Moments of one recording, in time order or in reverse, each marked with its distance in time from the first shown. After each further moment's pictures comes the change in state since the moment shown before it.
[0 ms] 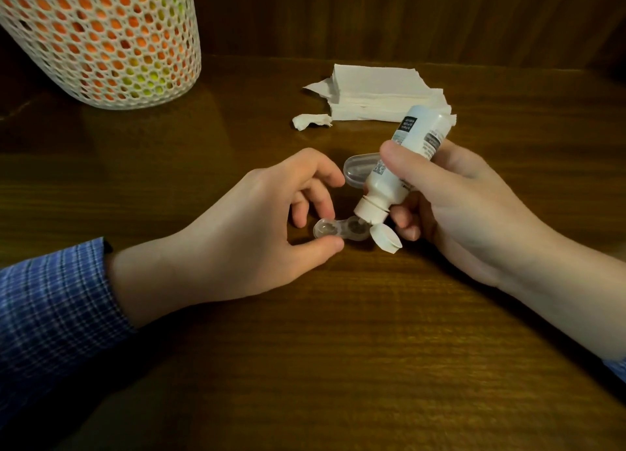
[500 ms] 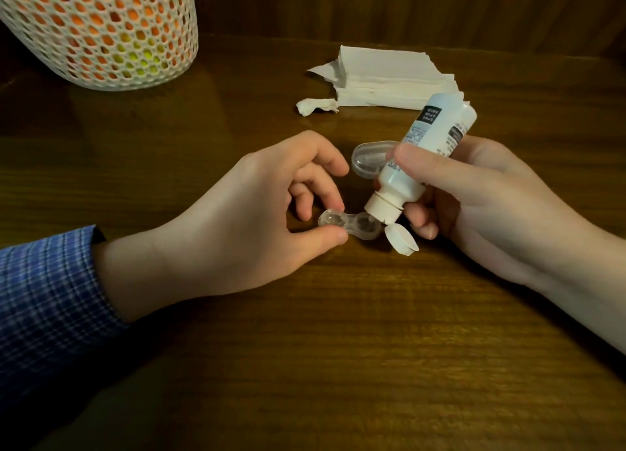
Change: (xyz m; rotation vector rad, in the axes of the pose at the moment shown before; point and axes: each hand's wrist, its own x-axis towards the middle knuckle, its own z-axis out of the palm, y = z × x) left_hand 0.000 -0.005 -0.003 -0.059 0.011 -0.036; right_hand 0.002 0.005 -0.012 -0.010 -0.099 0.021
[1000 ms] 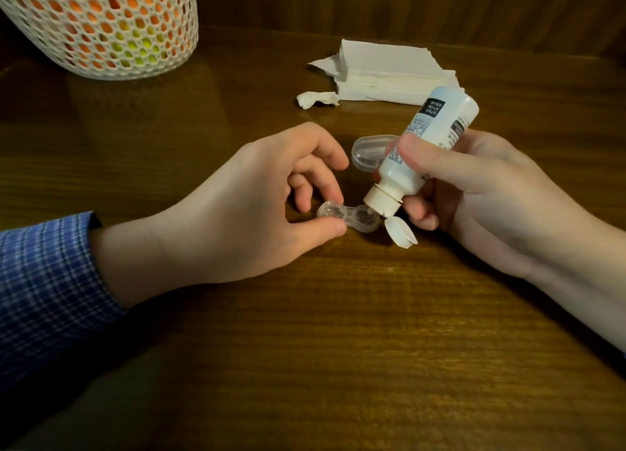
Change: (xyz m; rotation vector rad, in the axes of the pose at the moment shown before) left_hand 0.000 0.000 0.000 -0.013 -0.009 -0.010; right_hand 0.002 0.001 -0.002 0.042 -0.013 0.004
